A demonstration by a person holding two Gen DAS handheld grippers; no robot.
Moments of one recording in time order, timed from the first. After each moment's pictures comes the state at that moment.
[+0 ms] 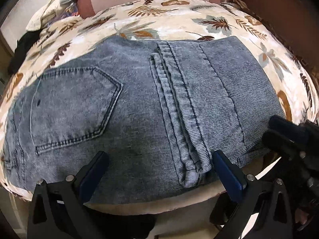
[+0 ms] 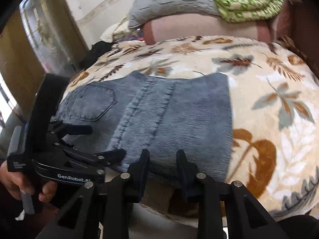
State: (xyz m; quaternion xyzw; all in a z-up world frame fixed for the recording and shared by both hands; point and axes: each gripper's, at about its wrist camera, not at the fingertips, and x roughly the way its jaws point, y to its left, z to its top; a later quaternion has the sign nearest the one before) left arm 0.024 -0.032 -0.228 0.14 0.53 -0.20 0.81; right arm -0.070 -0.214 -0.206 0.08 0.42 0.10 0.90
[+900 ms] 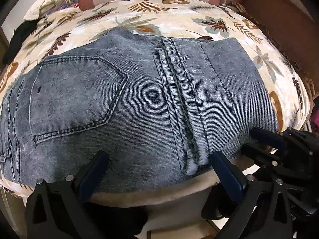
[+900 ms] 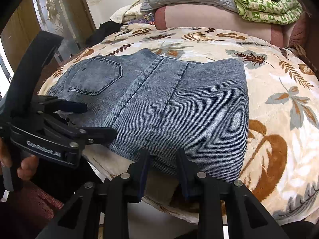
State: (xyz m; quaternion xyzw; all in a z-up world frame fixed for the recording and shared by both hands) left arm 0.027 -0.008 -0.223 0.10 0.55 -0.22 0.80; right arm -0.071 -0.209 -0.227 0.04 0.45 0.12 0.88
